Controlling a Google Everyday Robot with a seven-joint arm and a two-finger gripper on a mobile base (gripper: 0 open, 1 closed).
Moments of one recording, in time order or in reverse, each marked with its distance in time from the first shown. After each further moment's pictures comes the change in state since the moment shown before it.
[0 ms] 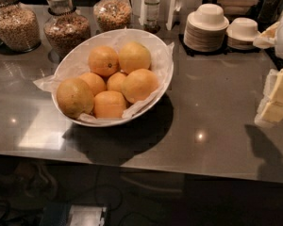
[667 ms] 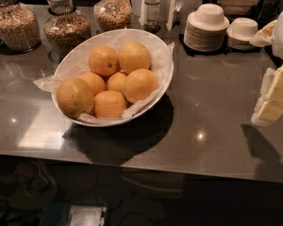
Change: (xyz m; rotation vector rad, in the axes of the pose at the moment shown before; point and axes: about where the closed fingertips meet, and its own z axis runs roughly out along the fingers) arm -0.008 0.000 0.000 0.004 -0.019 -0.020
